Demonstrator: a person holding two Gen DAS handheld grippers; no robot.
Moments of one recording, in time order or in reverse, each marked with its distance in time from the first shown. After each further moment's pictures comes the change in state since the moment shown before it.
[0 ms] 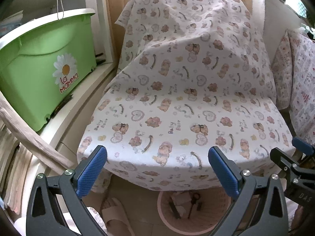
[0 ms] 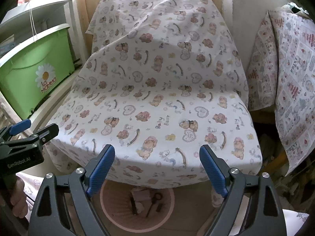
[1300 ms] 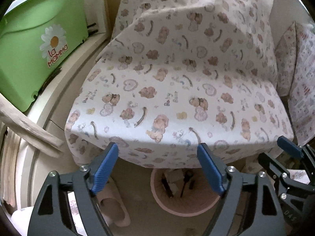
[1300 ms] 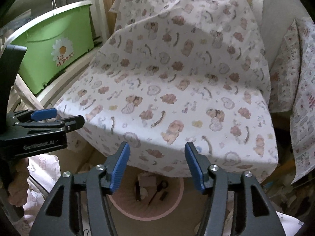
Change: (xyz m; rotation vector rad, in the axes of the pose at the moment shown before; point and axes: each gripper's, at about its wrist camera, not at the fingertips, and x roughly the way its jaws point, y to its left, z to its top) left arm 0.024 0.002 -0.006 -0.030 0.207 -0.054; right arm 0.012 0.030 -0.010 -0.128 0.102 0.093
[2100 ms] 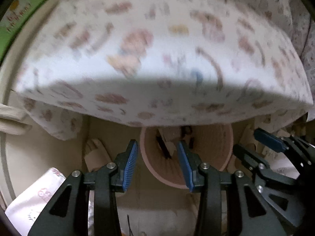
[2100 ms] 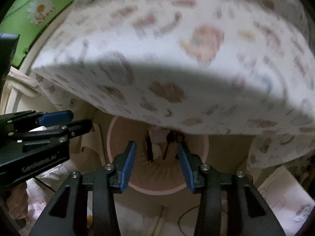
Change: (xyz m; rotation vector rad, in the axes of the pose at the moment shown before) left arm 0.095 -0.017 -0.041 0.060 0.375 -0.033; right arm 0.111 0.003 -0.044 0.054 0.402 0.098
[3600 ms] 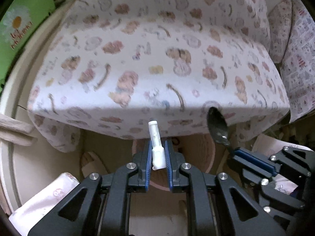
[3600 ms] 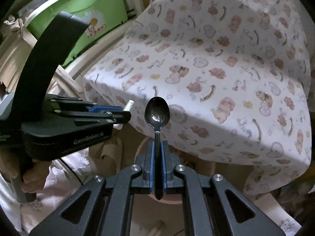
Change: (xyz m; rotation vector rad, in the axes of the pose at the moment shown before) left arm -0.044 -0.006 0.004 0.035 -0.078 -0.093; right arm -0.082 0.035 -0.005 -0.189 -0.185 0.120
